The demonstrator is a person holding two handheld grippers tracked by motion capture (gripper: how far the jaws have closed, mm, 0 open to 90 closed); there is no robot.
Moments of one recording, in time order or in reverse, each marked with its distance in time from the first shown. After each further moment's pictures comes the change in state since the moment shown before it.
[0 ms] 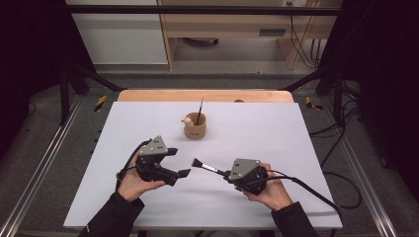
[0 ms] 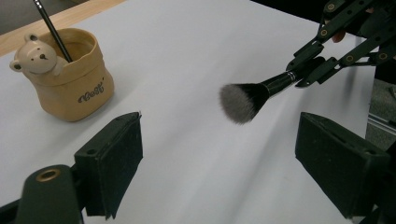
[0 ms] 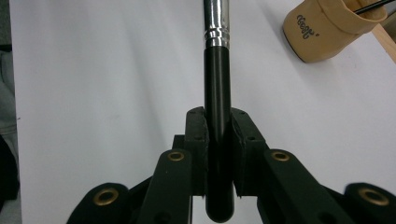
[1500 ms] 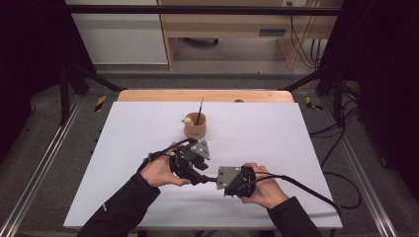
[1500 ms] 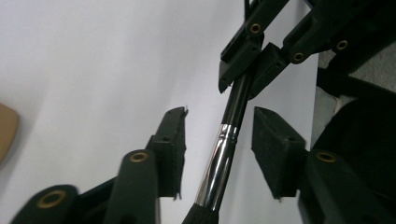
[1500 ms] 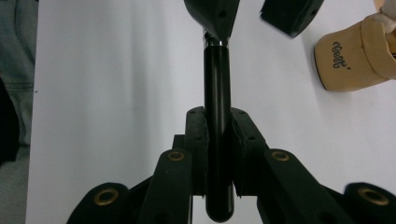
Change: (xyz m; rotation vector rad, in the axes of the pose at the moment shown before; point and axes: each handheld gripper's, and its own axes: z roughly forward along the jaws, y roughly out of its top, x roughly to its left) left arm -0.037 0.067 0.052 0.413 -0.209 0.288; right arm 0.014 0.028 0.008 0.094 0.049 -0.248
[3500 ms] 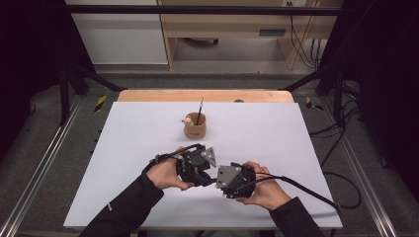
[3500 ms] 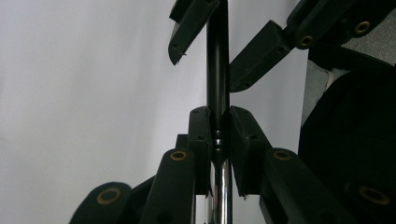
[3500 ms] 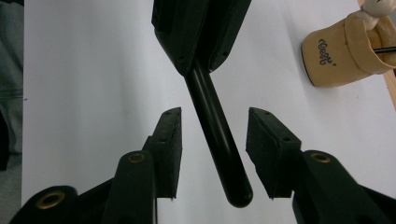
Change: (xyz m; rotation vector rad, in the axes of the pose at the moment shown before) left arm -0.011 0.008 0.021 0.118 -0.056 0.011; right arm 0.002 0.003 -0.003 0.017 -0.037 0.035
